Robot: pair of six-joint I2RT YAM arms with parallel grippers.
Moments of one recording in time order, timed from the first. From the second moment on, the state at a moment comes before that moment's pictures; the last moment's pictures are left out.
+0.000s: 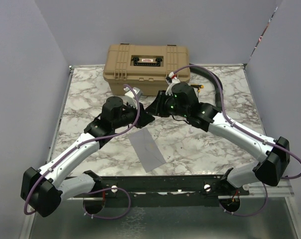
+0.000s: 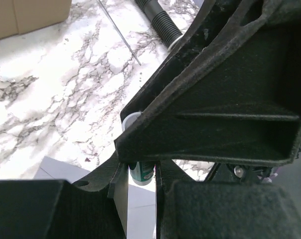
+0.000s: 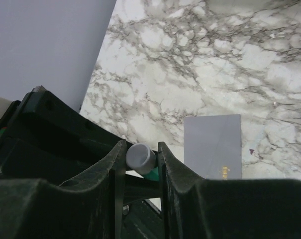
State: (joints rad) left arm -0.60 1.07 0.84 -0.06 0.38 -0.35; right arm 0.84 1.42 1.29 -0.29 -0.04 0.70
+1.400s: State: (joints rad) left arm -0.58 1.04 0.86 0.00 0.48 -0.41; right arm 0.82 1.30 1.24 -0.19 -0.16 0.52
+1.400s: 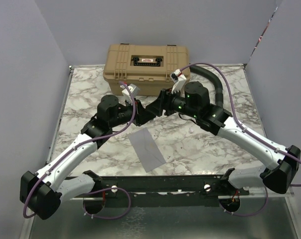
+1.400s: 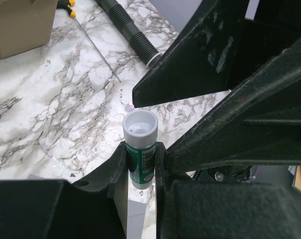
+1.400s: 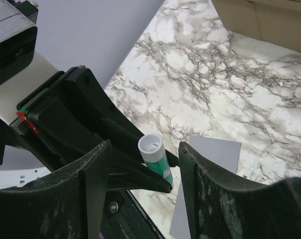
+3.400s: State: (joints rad) left arm -0.59 0.99 0.79 0.12 0.31 -0.83; right arm 0.83 1.05 0.98 -0.10 -0.14 0.35
